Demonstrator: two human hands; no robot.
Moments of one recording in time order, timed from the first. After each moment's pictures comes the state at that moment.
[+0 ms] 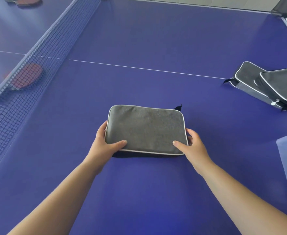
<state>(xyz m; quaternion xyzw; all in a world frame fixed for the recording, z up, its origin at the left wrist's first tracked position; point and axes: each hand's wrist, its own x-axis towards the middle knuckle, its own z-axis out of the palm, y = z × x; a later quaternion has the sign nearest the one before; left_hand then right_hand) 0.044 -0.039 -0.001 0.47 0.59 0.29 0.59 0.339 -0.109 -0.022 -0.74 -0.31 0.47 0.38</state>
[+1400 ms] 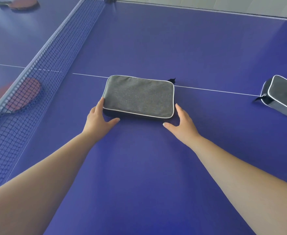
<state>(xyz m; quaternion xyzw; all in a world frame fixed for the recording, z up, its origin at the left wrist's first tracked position) -0.001 0.190 -0.036 0.66 0.65 0.18 0.32 0.288 0.106 -0.039 -0.77 -0.50 0.32 0.24</state>
